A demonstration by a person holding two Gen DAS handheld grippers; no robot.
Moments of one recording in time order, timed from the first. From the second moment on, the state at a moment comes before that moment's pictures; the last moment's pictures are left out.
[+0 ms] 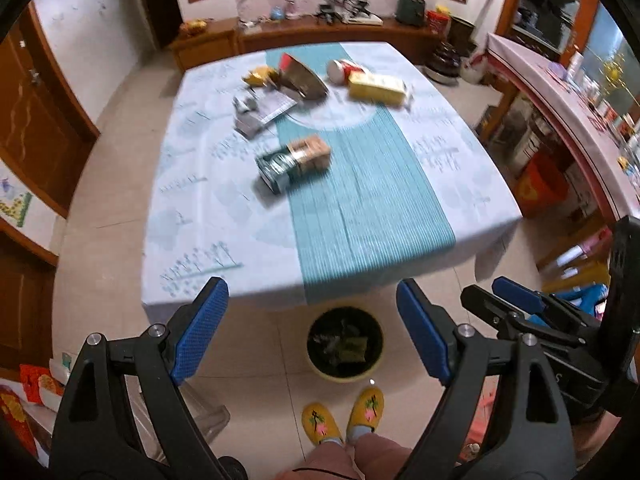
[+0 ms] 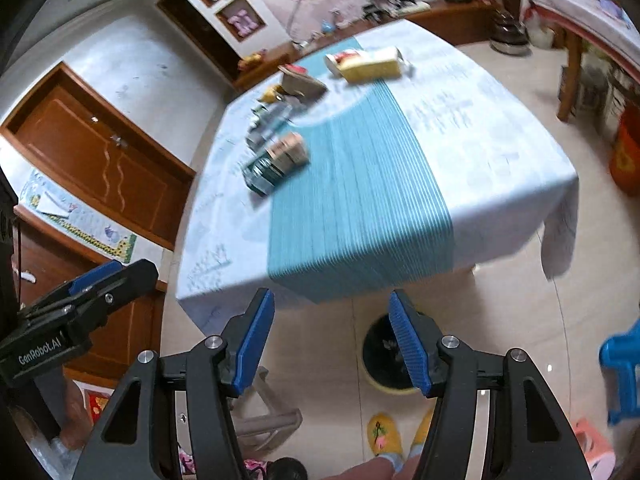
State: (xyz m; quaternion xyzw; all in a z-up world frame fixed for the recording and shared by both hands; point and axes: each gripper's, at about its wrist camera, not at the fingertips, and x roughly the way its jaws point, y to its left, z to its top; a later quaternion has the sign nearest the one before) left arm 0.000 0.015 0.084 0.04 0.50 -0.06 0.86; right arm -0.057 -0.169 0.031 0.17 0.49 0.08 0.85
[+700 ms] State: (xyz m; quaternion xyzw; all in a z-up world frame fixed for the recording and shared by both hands) left arm 0.150 0.042 0.041 0.08 0.53 -0.08 0.84; right arm 0.068 -0.151 -0.016 0.18 0.49 0.09 0.85
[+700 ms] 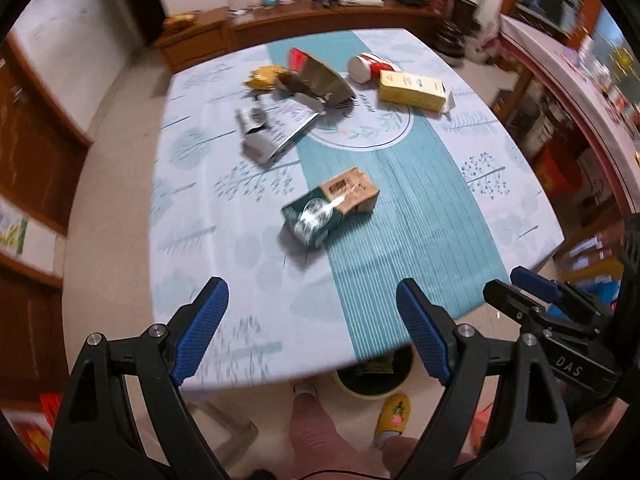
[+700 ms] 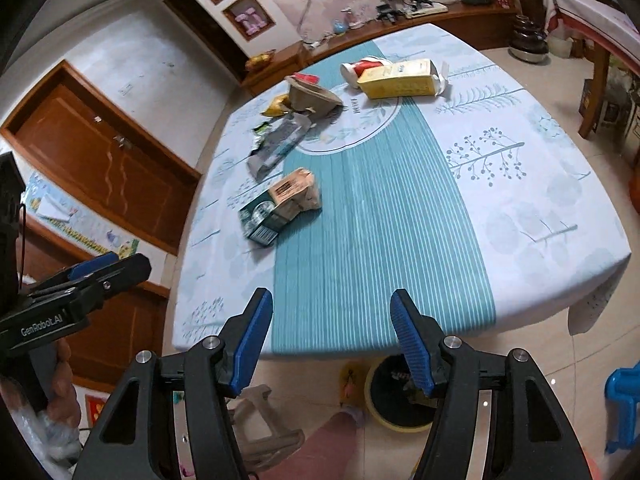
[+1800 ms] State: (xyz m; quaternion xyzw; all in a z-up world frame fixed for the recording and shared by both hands) left arm 0.344 0.109 -0.045 0.09 0.59 -0.19 0.78; right arm 0.259 -0.057 -0.077 0.23 0.52 -0.02 0.82
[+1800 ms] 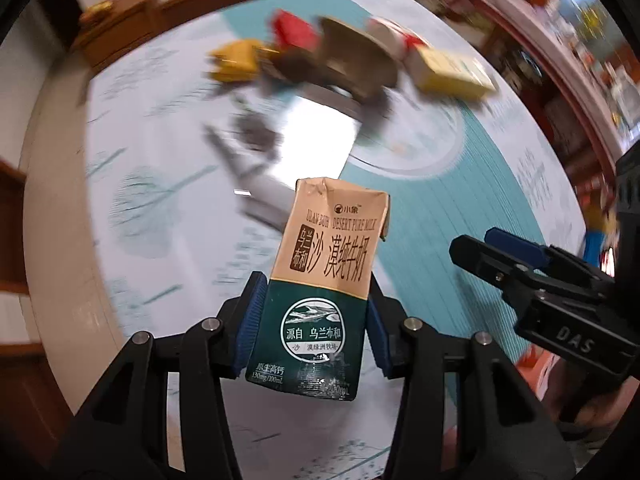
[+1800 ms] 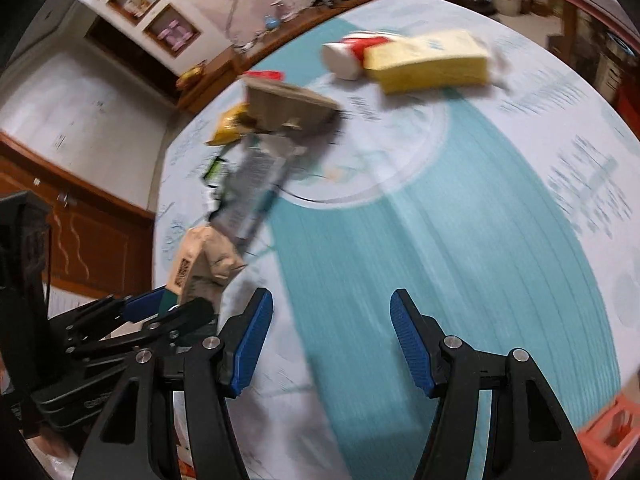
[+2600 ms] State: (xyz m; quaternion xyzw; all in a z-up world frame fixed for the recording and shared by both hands) left arm 0.435 0.244 -0.045 -0.05 0.57 -0.07 0.82; right arm 0.449 0.103 -0.083 -0.04 0.51 0.06 0.85
